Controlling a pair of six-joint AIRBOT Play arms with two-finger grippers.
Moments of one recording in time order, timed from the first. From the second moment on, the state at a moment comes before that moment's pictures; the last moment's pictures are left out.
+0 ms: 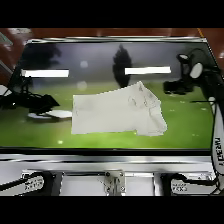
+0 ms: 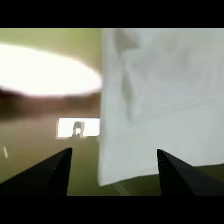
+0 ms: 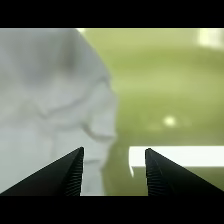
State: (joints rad) left arm 0.25 -1.32 1.08 1.04 -1.22 -1.37; right arm -0.10 -1.49 1.44 -1.51 1.20 1.46
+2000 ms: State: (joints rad) left arm 0.04 -1.33 0.67 0.68 -0.96 -1.29; right arm -0.23 -1.55 1.06 -1.24 1.38 1.26
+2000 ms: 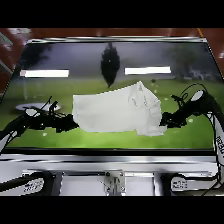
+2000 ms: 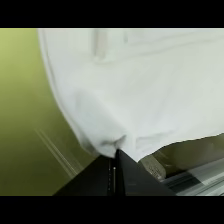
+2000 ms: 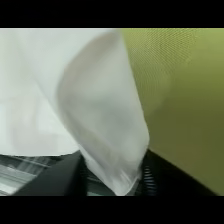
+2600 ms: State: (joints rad) left arm 0.07 -0.91 1.14 0.81 -1.00 -1.27; right arm -0.19 -1.15 1.43 -1.21 1.31 1.25
